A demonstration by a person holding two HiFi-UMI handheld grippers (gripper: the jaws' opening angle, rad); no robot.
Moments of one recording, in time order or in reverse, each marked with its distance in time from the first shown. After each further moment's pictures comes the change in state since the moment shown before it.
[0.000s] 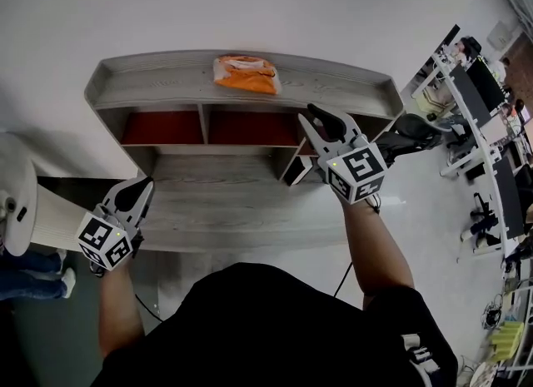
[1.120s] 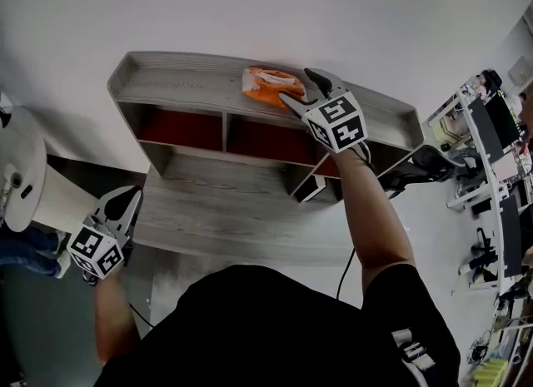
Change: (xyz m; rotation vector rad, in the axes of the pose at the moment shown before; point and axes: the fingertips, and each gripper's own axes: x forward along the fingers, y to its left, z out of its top) left arm -0.055 0.034 -0.011 -0.041 0.015 0.189; right arm 0.148 -0.015 0.009 -0.180 0.171 0.149
